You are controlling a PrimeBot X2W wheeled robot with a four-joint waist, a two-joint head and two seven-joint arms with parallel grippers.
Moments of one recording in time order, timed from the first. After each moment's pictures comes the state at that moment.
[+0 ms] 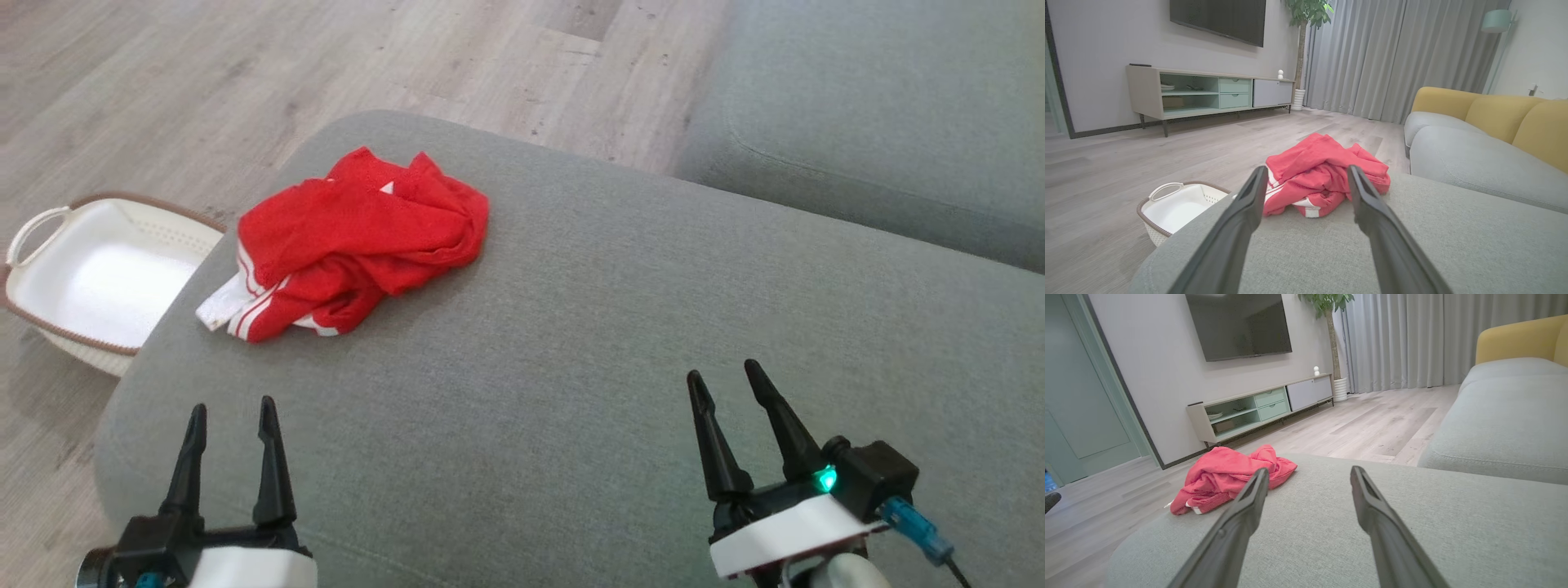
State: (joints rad) left arm 0.07 0.05 0.01 0.18 -0.16 -0.06 -0.25; right arm 0.03 -0.04 0.27 0.19 0.27 0.12 -0.25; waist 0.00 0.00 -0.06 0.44
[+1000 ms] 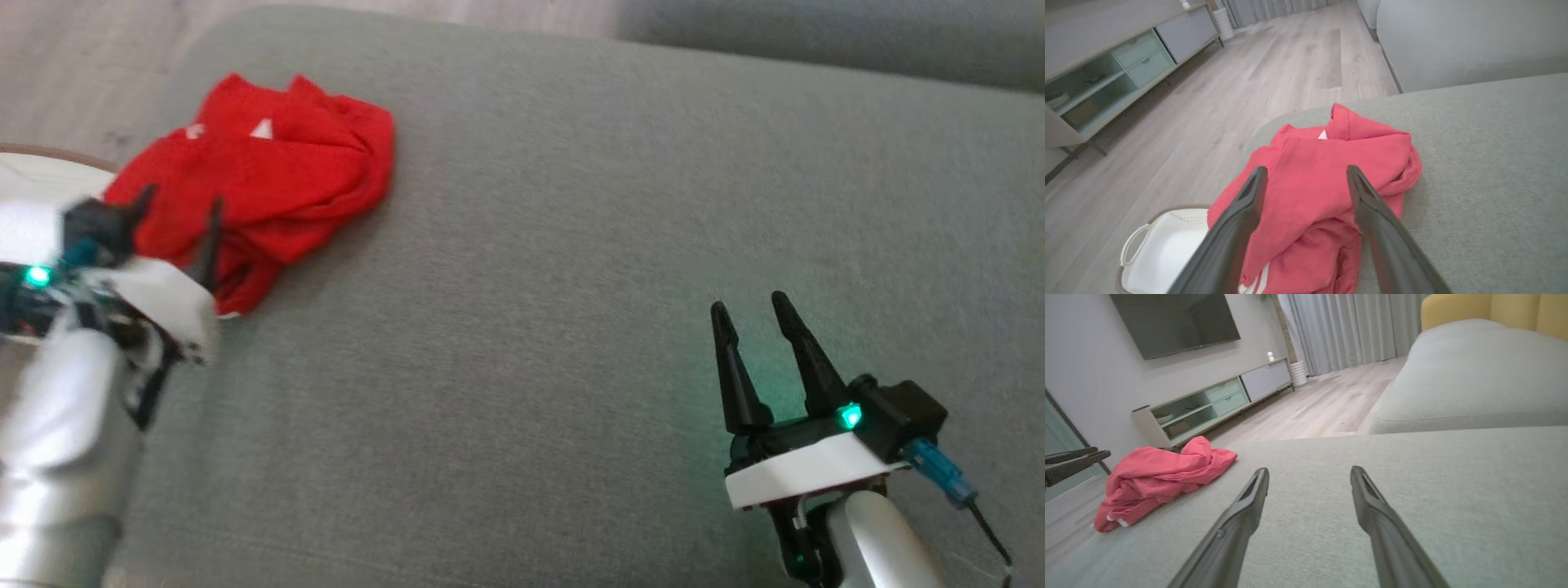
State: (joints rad) left arm -0.63 0.37 -0.30 0.71 -0.28 -0.13 0.04; right arm -0.08 -0.05 0.22 0.21 0.26 0.12 -0.25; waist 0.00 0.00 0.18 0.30
